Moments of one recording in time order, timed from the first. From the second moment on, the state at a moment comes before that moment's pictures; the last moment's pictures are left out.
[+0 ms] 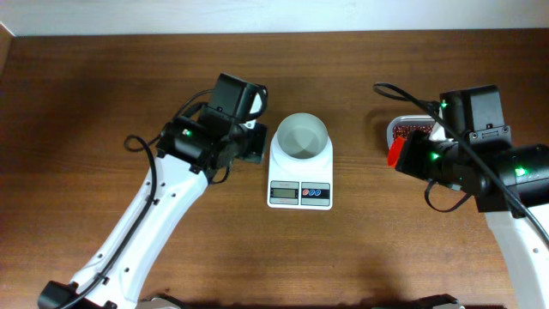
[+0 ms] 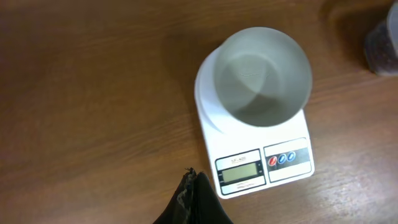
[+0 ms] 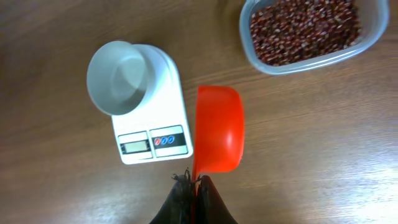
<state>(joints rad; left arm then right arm) -0.45 1.50 1.43 -0.95 -0.02 -0.14 0.18 1.26 1.49 -1.29 -0.07 0.52</state>
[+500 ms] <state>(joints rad) -0.76 1.54 1.22 -0.67 0.00 0.22 0.18 1.26 1.50 -1.22 0.00 0.52</state>
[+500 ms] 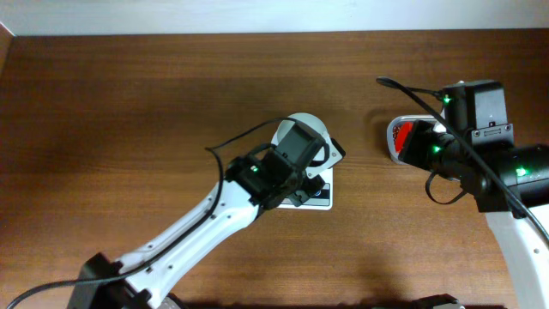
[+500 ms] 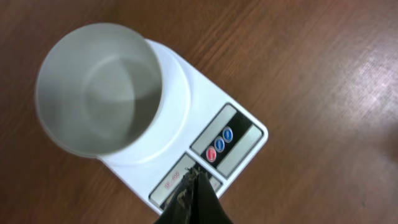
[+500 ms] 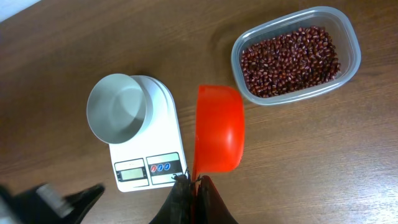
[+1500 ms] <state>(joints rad) -0.76 1.82 1.22 -0.67 0.00 0.26 0.18 1.27 1.50 -1.18 0.02 0.52</state>
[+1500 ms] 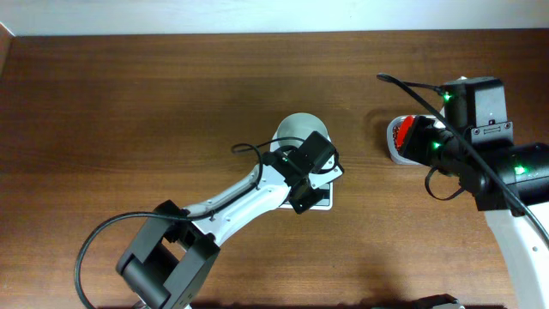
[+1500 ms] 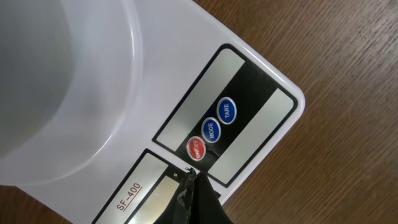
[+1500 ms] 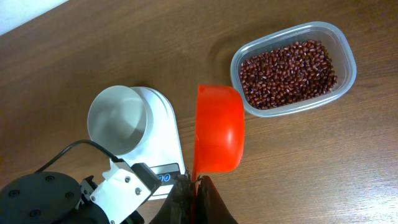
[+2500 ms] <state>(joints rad) -0.81 1.89 1.22 -0.62 -0.04 0.27 0.18 1.27 1.50 -1.20 0.02 0.52</state>
